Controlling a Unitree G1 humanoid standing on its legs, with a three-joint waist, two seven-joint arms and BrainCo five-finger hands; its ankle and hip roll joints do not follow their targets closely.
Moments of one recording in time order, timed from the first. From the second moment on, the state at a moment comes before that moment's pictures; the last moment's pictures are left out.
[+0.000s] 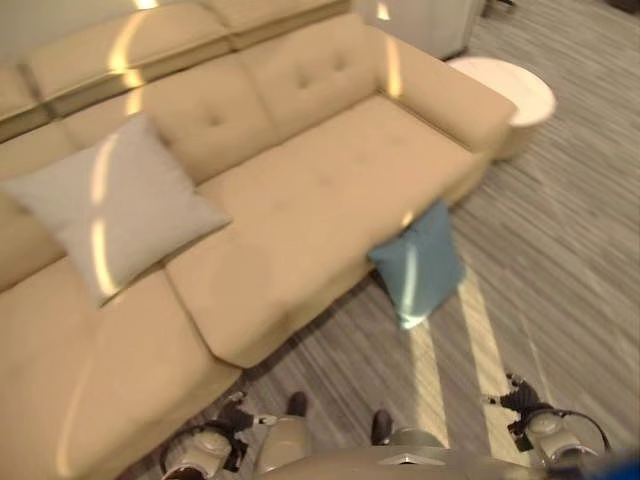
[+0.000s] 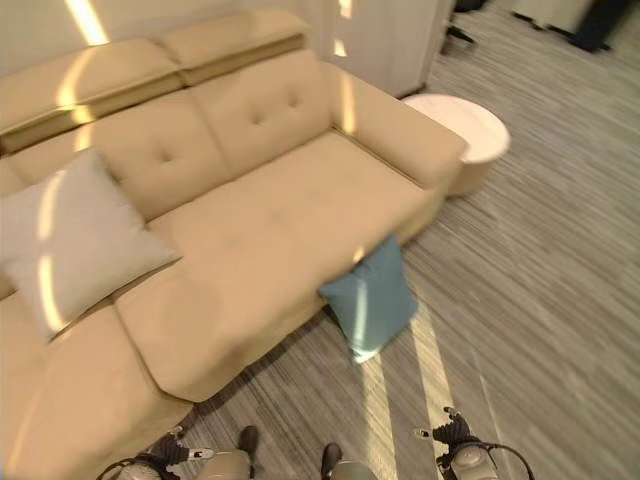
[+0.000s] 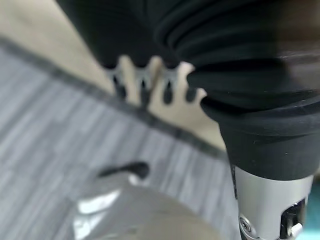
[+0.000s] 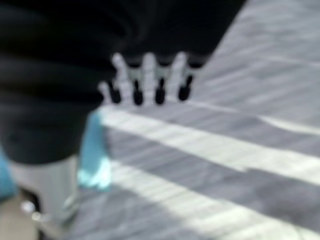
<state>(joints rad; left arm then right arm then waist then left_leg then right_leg) -0.02 0.26 -0.22 1.12 0.06 -0.05 0.07 -0.07 -0.40 0.17 1.16 -0.10 -0.02 -0.14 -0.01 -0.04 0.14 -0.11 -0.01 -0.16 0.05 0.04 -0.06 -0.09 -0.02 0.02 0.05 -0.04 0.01</state>
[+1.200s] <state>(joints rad) -0.08 0.25 -0.25 1.11 0.06 -0.05 0.09 -0.05 -0.36 0.17 1.17 -0.06 -0.01 -0.16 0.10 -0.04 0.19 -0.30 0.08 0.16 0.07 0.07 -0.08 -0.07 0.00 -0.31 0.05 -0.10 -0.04</state>
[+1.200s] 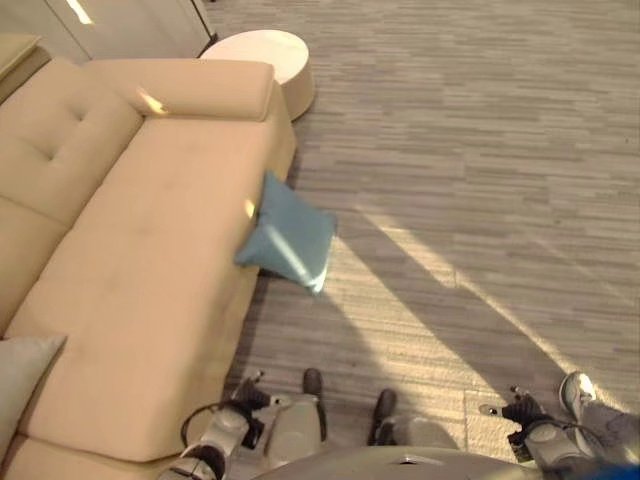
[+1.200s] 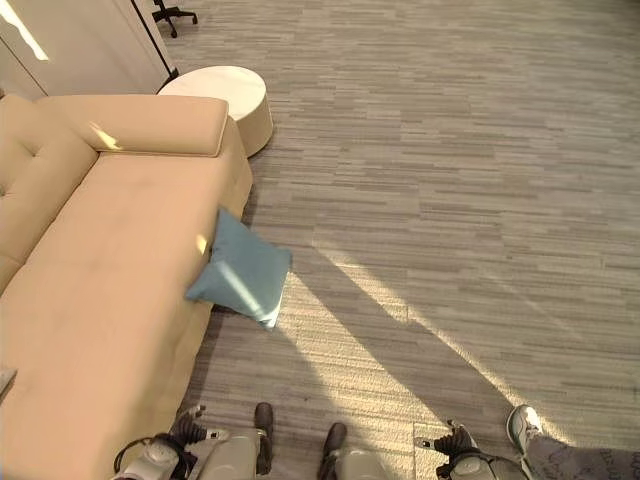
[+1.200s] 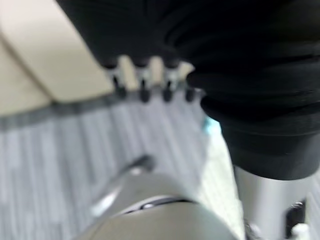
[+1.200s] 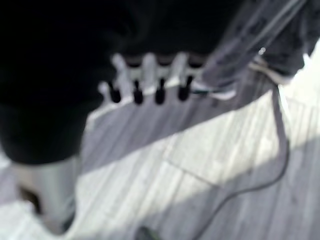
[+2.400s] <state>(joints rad) -0.15 0.22 -0.23 1.02 -0.08 -0.05 0.09 -0.07 -0.35 0.25 1.02 -0.08 -0.02 -0.16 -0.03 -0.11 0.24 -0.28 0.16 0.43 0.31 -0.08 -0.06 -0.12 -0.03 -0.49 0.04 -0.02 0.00</state>
